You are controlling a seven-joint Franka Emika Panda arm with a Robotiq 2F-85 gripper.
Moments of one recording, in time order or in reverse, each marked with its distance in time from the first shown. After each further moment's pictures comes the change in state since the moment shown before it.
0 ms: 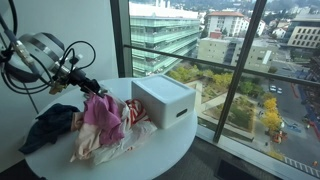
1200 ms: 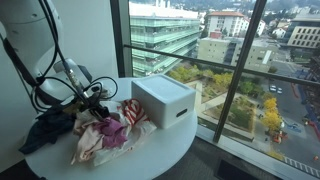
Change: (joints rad) arm -0.065 0.230 -0.095 -0.003 0.153 0.302 -0.065
